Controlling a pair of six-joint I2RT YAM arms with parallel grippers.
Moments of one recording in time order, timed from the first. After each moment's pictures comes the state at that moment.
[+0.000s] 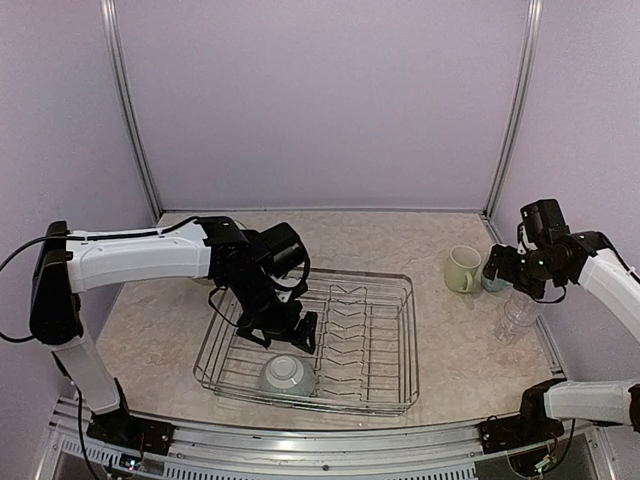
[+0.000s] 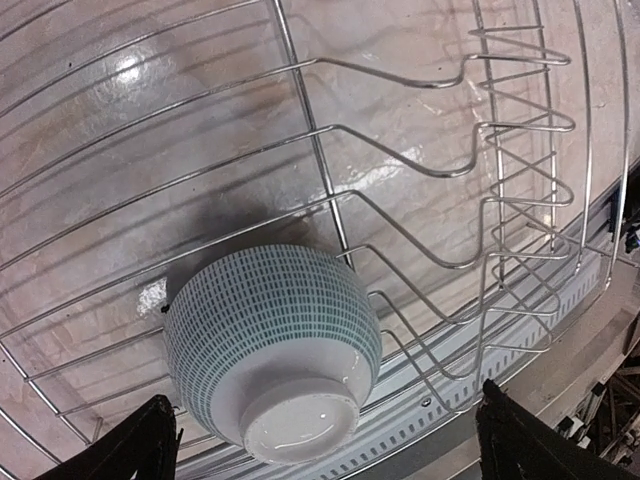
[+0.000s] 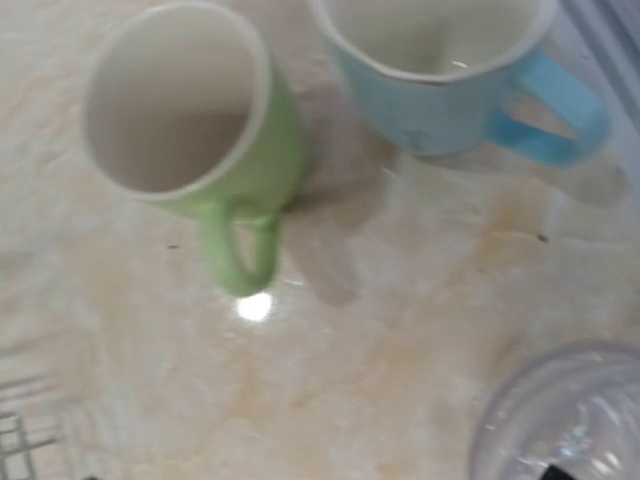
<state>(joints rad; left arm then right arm) -0.97 1.73 1.41 -0.97 0.27 -0.62 0.17 1.03 0.92 -0.81 0.14 0.54</state>
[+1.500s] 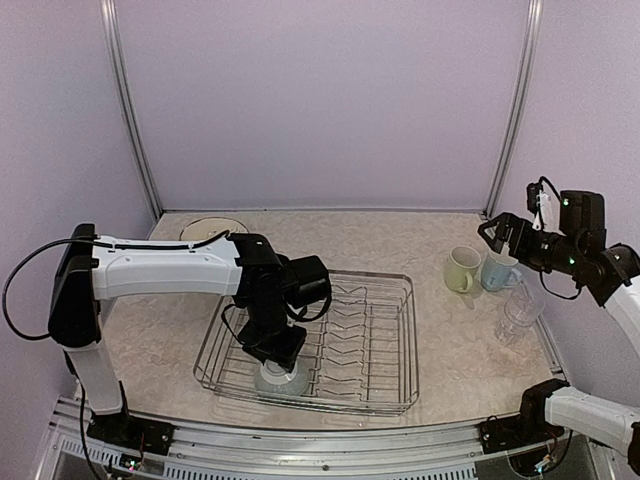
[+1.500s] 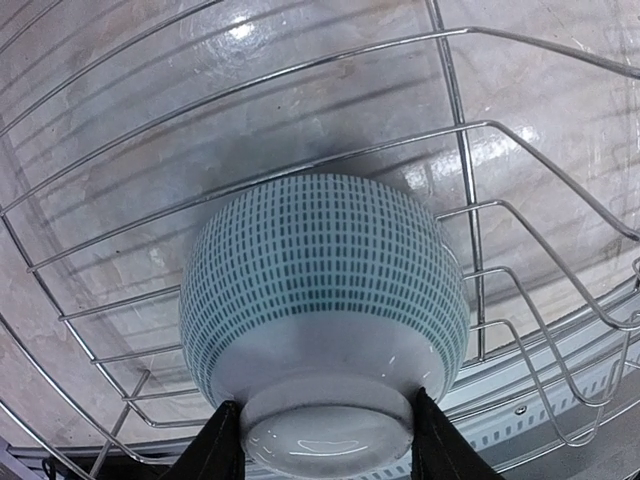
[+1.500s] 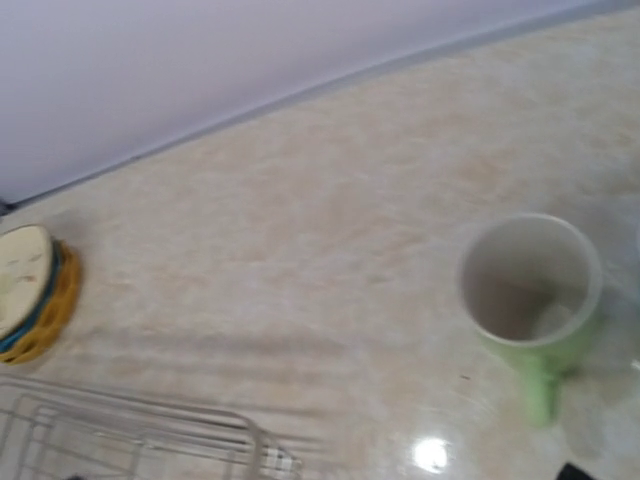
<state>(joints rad) -1.10 1.86 1.49 -1.18 0.05 -0.69 0.17 0.80 0.92 -0.57 -0.16 0.44</state>
